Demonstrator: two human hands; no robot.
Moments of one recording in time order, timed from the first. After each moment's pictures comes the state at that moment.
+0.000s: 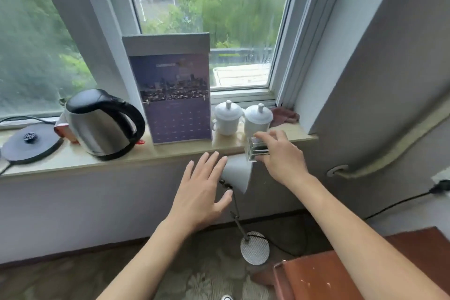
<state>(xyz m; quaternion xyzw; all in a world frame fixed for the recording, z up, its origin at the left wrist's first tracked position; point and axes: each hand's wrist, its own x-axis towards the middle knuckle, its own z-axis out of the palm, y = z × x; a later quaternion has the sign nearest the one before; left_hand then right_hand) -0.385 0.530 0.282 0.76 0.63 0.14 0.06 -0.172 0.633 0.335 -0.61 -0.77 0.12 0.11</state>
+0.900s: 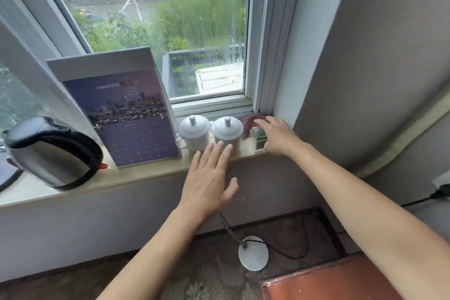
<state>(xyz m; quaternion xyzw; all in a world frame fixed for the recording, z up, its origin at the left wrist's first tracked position) -0.293 0.634 0.300 0.76 0.65 0.09 0.04 -0.088 0.806 0.296 -0.59 -0.80 0.15 0.00</state>
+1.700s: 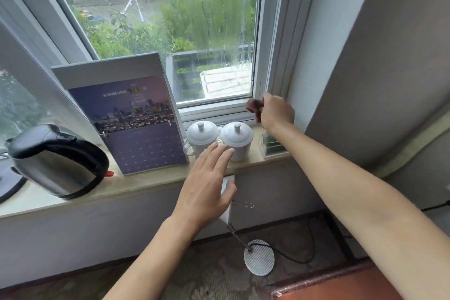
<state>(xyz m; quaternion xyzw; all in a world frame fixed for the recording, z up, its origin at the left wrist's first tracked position) -0.322 0.637 0.316 0.78 0.57 0.24 0.05 -0.143 0.846 0.336 -0.67 -0.72 0.05 0.18</state>
